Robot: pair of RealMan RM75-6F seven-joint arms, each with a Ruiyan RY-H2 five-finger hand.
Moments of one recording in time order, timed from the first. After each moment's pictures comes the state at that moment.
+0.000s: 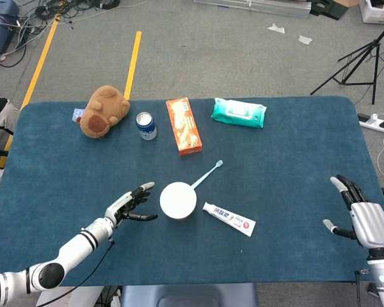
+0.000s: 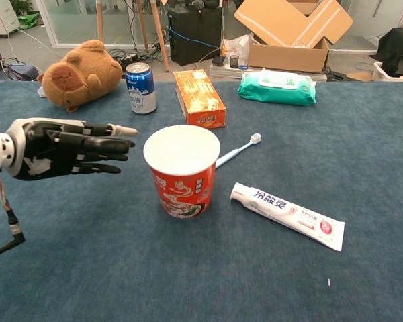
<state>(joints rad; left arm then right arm) -0.61 -1.31 -0.33 -1.80 0.82 0.52 -0.59 0.11 -1.08 0.06 -1.63 -1.49 1.41 0.11</state>
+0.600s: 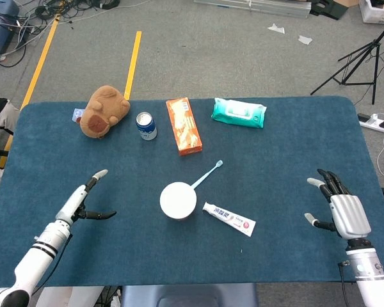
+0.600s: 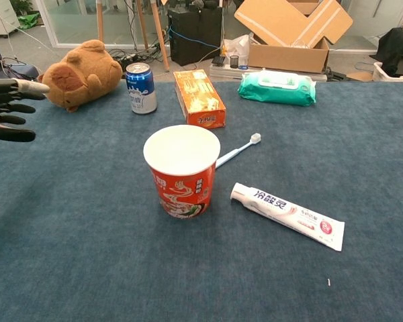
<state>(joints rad) -0.45 -1.10 -0.22 -1.91 1.05 0.90 -0.35 0.18 -1.13 0.11 -1.74 -1.42 1.34 -0.01</state>
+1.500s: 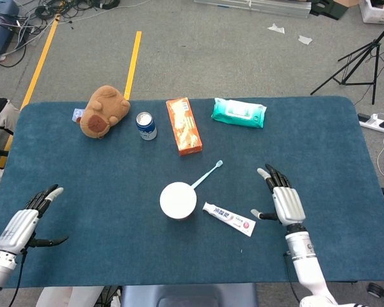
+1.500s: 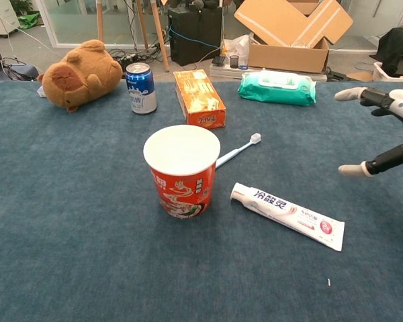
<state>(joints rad) -0.23 -1.01 0.02 -1.64 1.58 1.28 -0.41 0.34 -1.52 0.19 -1.70 -1.20 1.25 -0.24</state>
